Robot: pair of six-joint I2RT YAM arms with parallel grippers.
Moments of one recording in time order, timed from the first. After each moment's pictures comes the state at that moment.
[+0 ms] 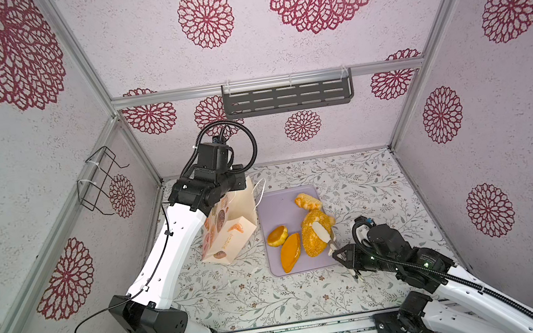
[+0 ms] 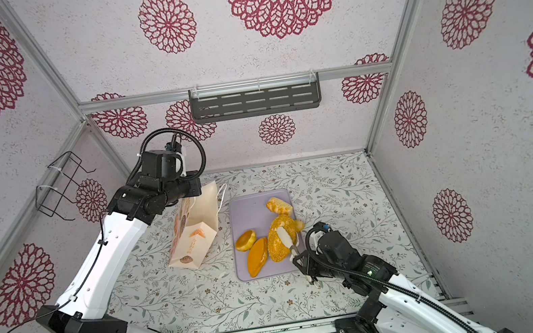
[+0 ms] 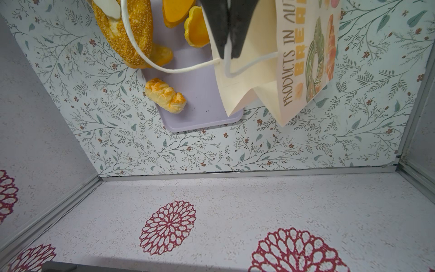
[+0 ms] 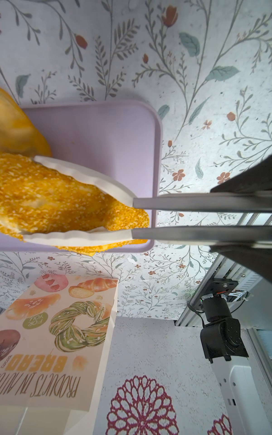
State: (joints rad) left arm -0.43 1.54 1.77 -0.87 -0.14 -0.28; right arm 0.73 0.70 0.61 -0.60 -0.16 0.91
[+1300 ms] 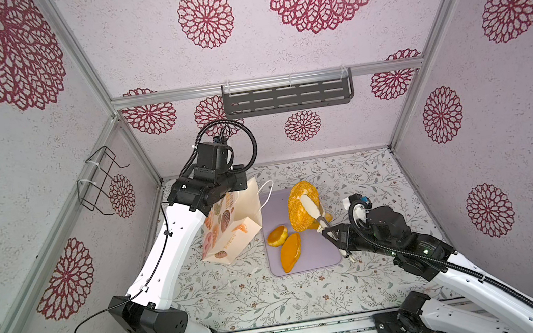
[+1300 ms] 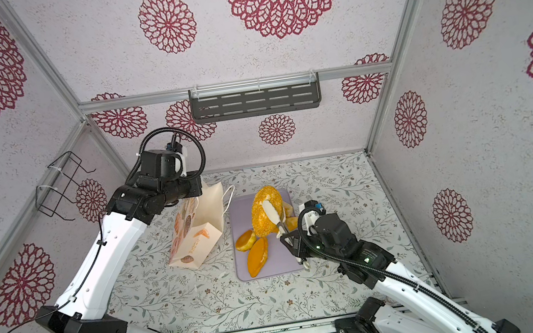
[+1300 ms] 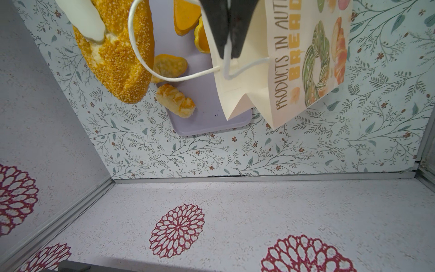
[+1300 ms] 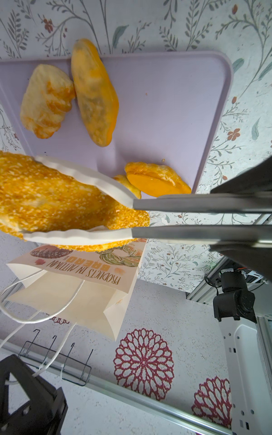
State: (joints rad) left arm -0.43 1.54 1.78 -0.89 -0.09 -0.30; right arm 0.72 0.82 0.80 -0.47 -0.16 0.82
